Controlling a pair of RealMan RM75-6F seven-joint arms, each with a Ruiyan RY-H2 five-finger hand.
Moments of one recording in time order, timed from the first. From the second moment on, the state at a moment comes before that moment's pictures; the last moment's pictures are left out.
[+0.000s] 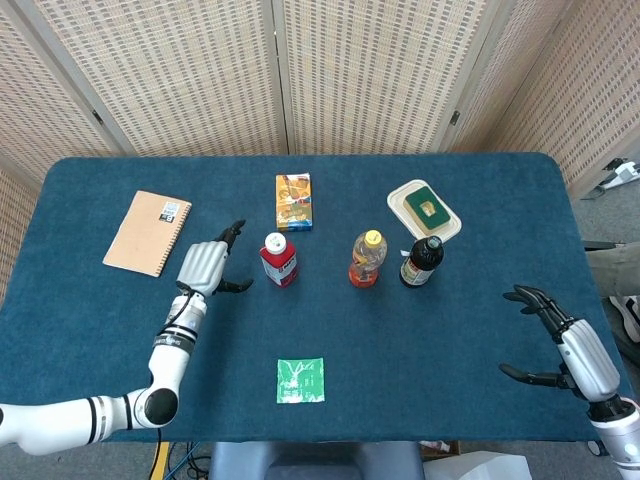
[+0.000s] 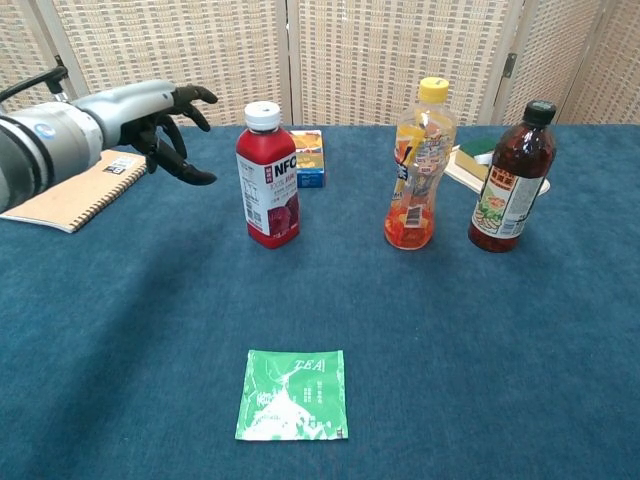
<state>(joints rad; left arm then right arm) -0.82 -1.55 -0.32 -1.59 0.75 1.12 0.46 0.16 -1.11 -0.04 -1.45 -1.78 1.66 0.65</state>
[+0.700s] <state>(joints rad) -0.51 -1.31 -0.03 -1.75 1.23 1.37 0.30 0.17 -1.11 -0.04 -1.44 -1.75 1.59 0.51</state>
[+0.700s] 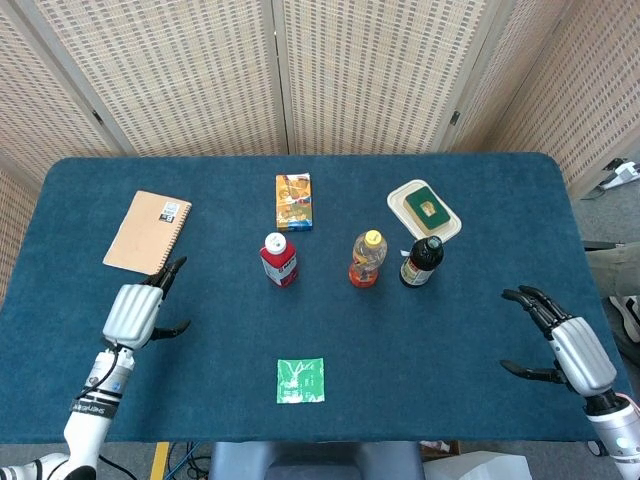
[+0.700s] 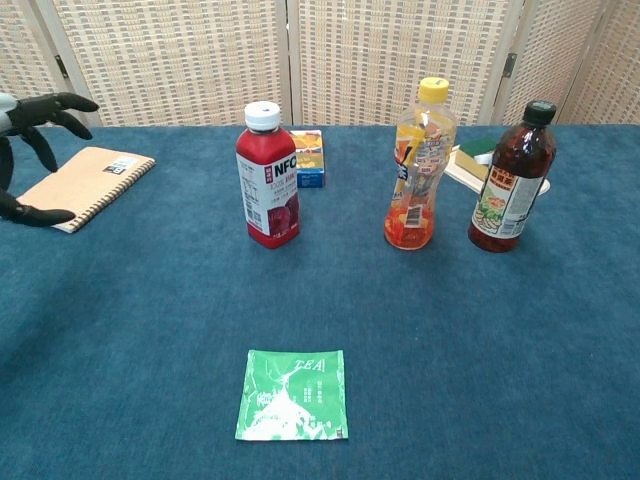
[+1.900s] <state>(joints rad) -0.17 -1.15 0.09 -1.70 1.62 1.64 0.12 0.15 -1.05 -0.03 -1.56 -1.66 1.48 0.26</state>
